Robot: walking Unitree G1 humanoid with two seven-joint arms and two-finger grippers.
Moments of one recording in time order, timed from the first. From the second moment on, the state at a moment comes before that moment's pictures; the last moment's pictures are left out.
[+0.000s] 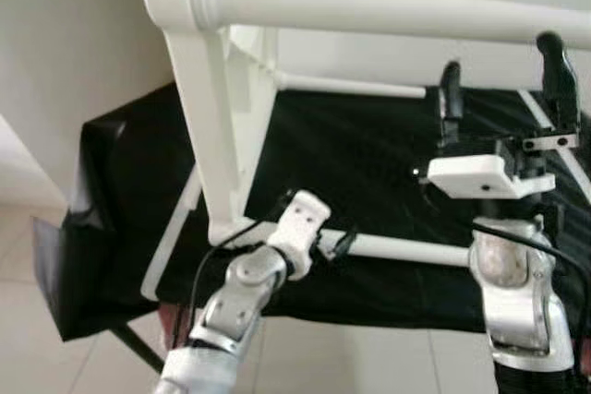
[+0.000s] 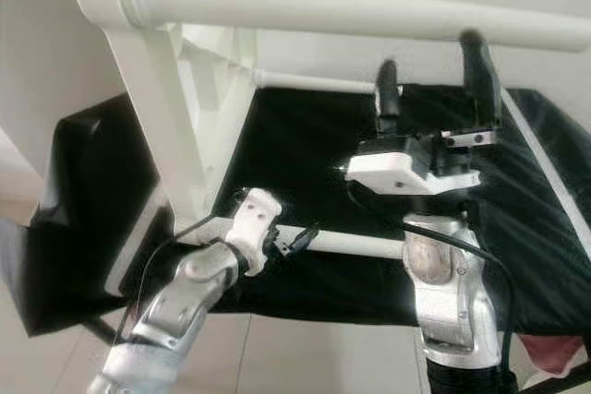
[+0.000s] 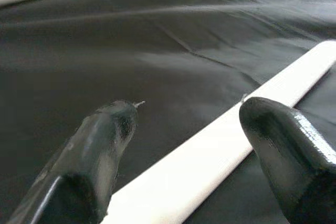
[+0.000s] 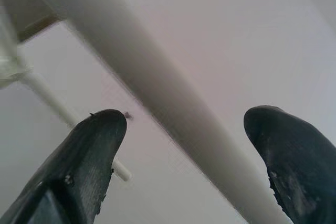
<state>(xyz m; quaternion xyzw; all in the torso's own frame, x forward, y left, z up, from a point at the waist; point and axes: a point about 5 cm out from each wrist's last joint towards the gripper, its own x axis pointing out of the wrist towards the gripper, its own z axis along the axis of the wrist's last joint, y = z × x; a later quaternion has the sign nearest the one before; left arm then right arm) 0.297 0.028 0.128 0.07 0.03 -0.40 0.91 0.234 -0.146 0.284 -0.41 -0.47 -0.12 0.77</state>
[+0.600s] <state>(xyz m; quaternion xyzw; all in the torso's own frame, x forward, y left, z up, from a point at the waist) 0.340 -0.015 0.154 0.09 0.03 -0.43 0.90 0.248 -0.131 0.302 -0.45 -0.48 -0.06 0.75</state>
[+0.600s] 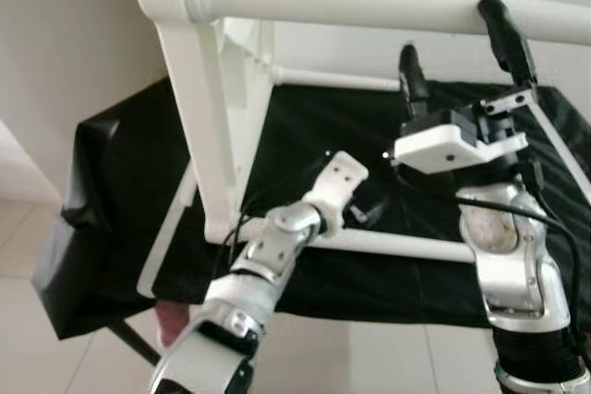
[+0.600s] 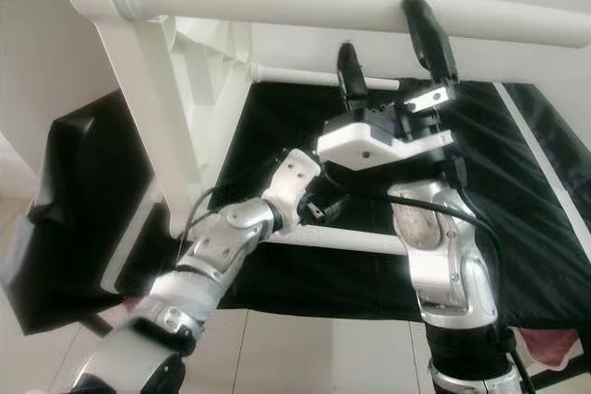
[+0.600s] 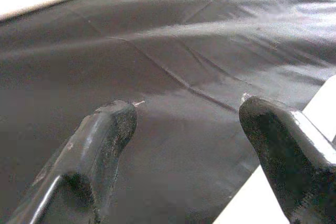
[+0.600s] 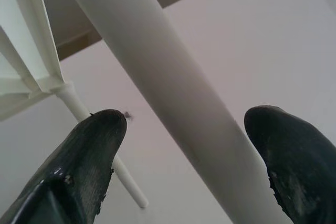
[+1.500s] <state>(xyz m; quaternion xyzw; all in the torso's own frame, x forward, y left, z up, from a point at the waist) 0.364 -0.001 0.143 0.09 0.09 -0.40 0.91 0.263 -0.112 0.337 -0.45 -0.46 -0.07 0.76</state>
